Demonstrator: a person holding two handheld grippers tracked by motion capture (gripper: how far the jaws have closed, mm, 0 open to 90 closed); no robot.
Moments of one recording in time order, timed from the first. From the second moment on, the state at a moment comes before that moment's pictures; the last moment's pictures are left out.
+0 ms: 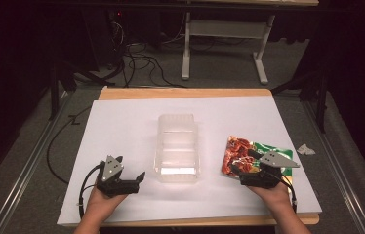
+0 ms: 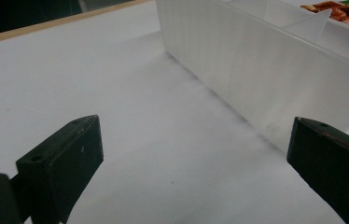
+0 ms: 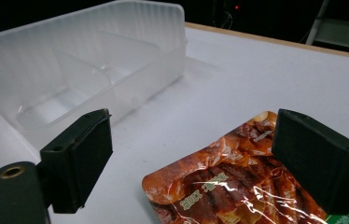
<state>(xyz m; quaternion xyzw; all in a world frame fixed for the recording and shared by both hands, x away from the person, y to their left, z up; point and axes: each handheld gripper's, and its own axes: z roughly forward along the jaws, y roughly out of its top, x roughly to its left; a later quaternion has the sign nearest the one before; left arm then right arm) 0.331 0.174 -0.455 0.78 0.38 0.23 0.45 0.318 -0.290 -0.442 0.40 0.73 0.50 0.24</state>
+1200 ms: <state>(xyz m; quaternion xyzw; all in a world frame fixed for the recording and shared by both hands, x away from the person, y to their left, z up) 0.344 0.177 -0.447 0.76 0.38 0.24 0.47 0.286 -0.349 -0.434 0.51 0.66 0.47 0.29</state>
